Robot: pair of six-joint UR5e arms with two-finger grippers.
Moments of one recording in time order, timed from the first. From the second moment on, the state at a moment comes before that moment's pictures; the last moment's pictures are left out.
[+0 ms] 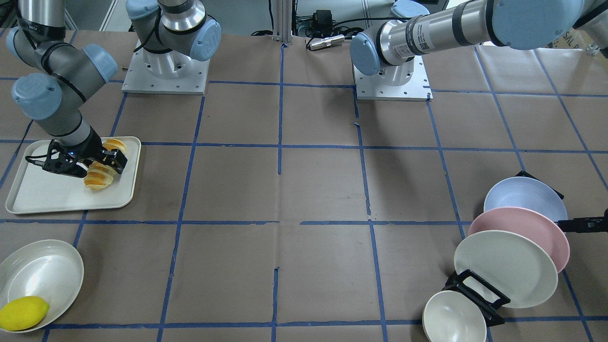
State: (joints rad) left arm -0.85 -2.38 -1.08 -1.71 1.52 0.64; right arm 1.08 -1.42 2.32 -2.44 -1.64 -0.35
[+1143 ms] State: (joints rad) left arm -0.85 -2.35 -1.06 -1.83 1.56 0.65; right arm 1.08 -1.63 2.14 -2.09 -1.64 -0.43
